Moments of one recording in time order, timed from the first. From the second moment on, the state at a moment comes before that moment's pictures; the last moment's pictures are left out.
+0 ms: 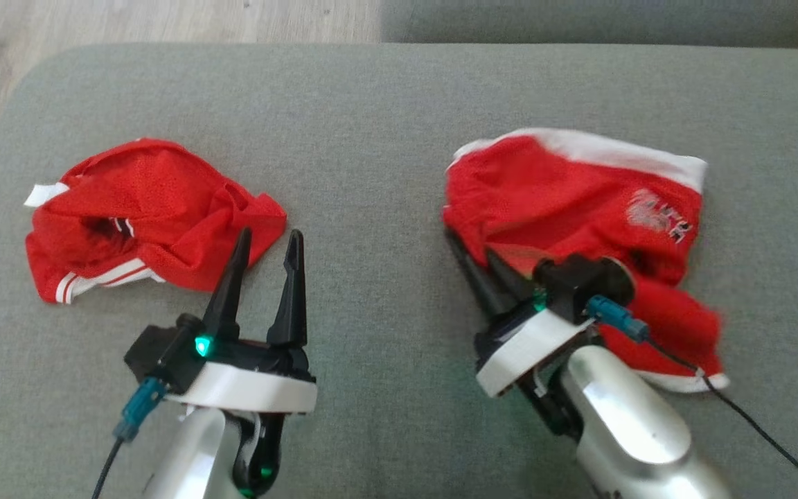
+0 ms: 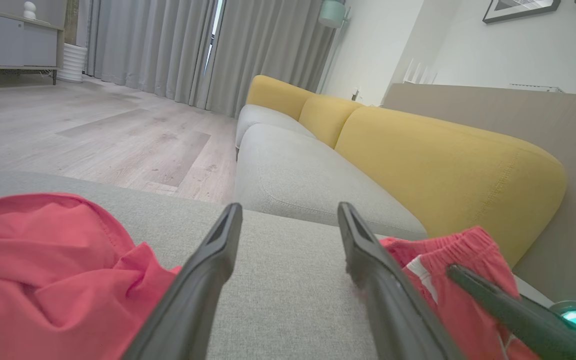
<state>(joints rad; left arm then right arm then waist) -0.21 0.05 -0.29 0.24 -0.41 -0.12 -0.26 -0.41 -0.06 0.55 0.49 0.26 0.13 -0.24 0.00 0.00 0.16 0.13</state>
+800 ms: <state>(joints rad) -0.18 0.05 -0.30 0.23 -0.42 -0.12 -0.26 -0.57 -0.11 0.43 0.79 0.24 0.13 -0.16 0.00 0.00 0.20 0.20</state>
